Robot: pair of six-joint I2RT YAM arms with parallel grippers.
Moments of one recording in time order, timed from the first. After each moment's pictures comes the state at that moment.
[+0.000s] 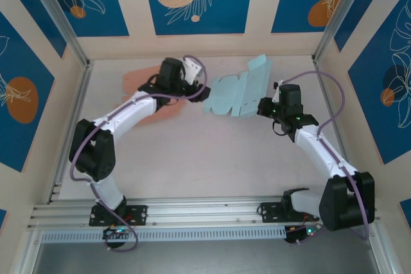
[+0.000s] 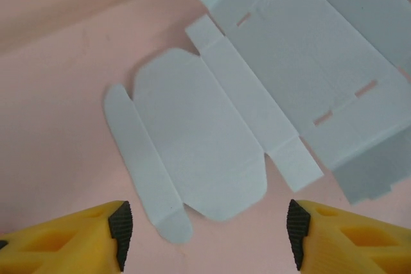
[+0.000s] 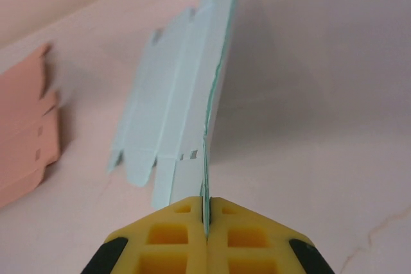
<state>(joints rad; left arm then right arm) -0.50 1.76 1.46 -0.26 0.36 0.05 0.17 1.19 0.85 -0.30 -0.15 0.40</state>
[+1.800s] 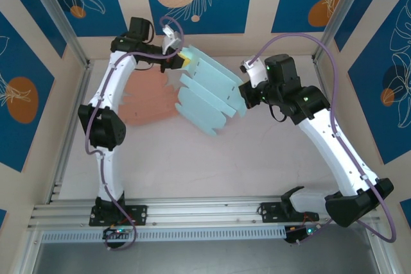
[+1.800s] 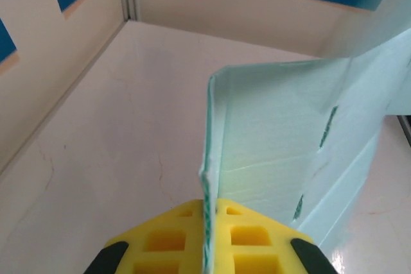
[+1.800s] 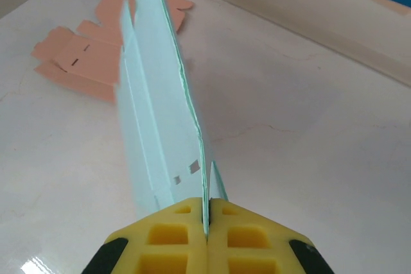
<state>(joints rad) -0.24 2.12 2.25 -0.98 1.01 0.65 0.47 1.25 1.49 -0.89 -0.10 -0.09</state>
